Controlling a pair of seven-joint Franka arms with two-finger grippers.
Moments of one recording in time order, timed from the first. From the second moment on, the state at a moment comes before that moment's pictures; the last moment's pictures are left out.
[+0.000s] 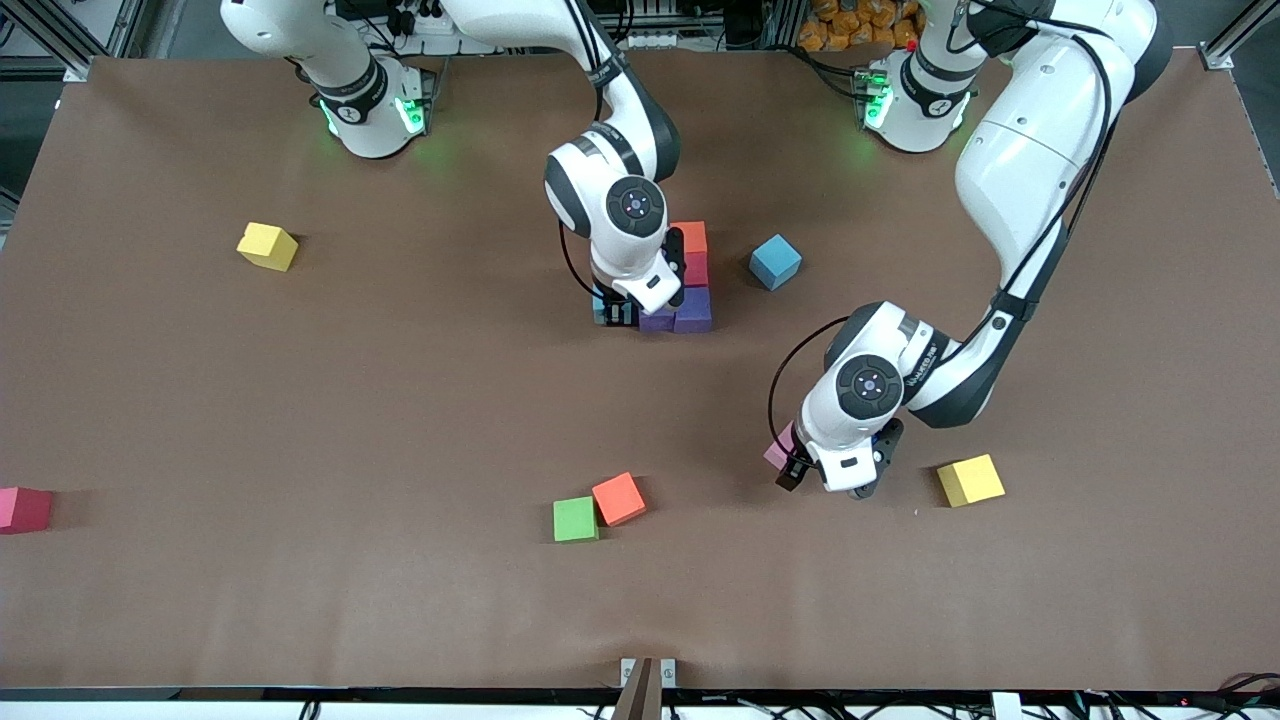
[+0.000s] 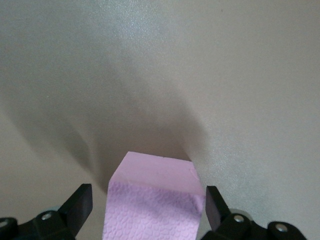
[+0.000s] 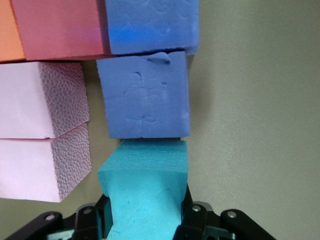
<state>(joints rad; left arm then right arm) -0.08 0.84 -0.43 -1.49 0.40 2.25 -1.65 1.32 0.69 -0.56 -1.67 0.39 2.05 -0.95</state>
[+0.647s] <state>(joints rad) -0.08 0.84 -0.43 -1.49 0.40 2.25 -1.65 1.32 0.70 -0.54 -1.69 0.39 2.10 -0.94</state>
